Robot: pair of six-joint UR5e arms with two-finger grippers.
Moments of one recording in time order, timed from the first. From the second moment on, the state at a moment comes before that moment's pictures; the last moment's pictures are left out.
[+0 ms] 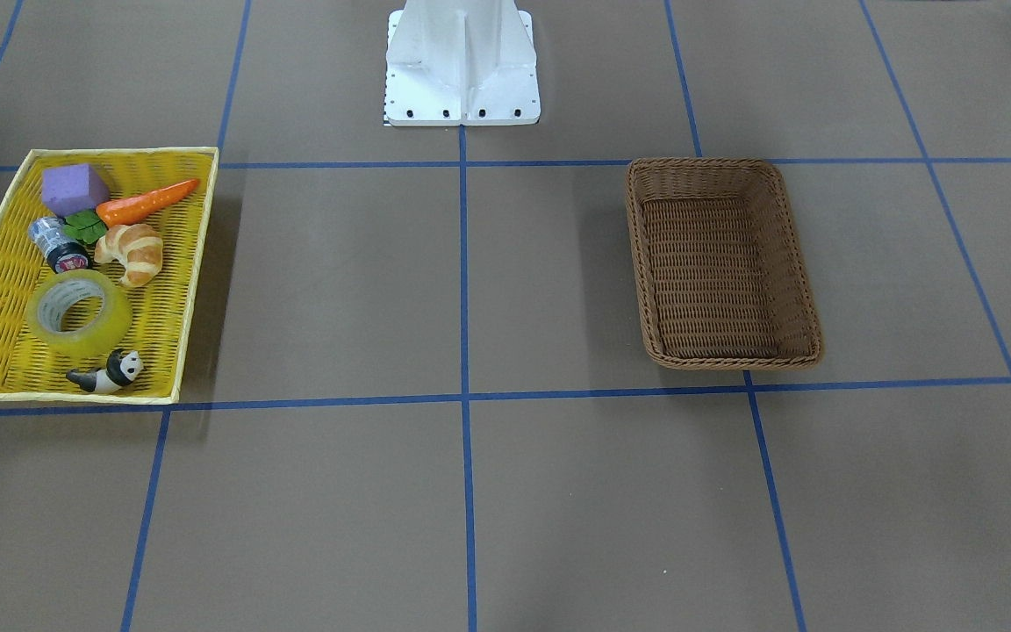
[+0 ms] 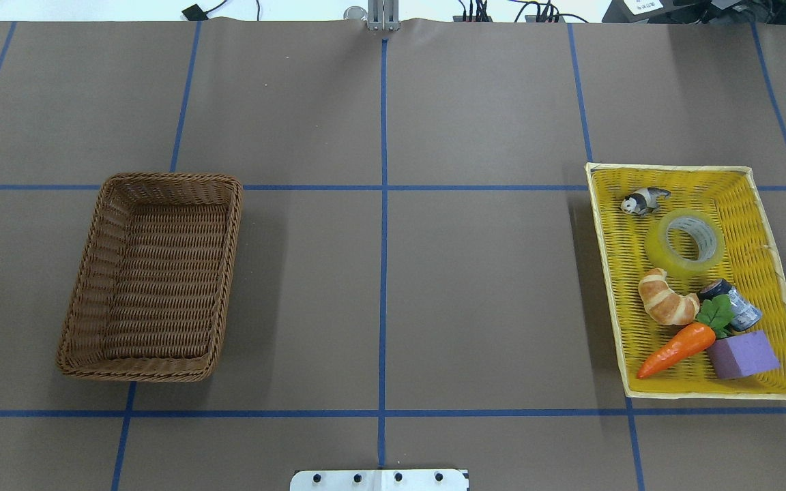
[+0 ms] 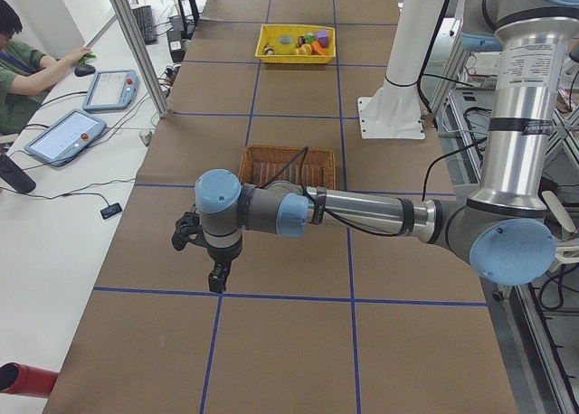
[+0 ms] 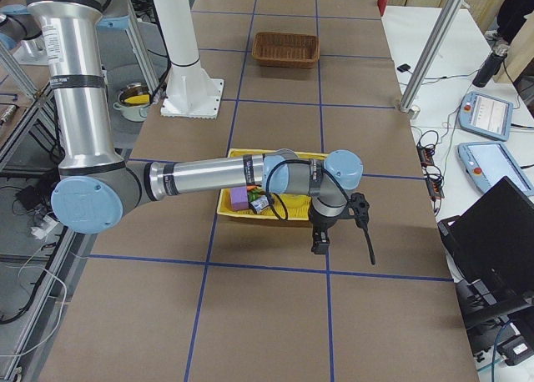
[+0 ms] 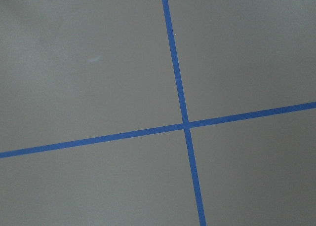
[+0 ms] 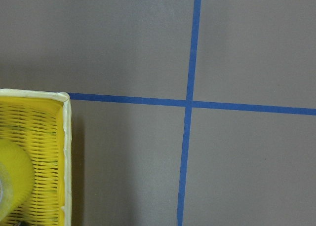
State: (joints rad) left arm -1.58 -1.64 -1.62 -1.59 -2.29 0.08; right arm 1.52 -1.46 1.62 -1.77 2.32 -0.05
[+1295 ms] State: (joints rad) left arm -1.57 -1.61 -1.63 -1.60 -2.29 0.08; right arm 1.52 -1.46 1.63 -1.77 2.33 -0.05
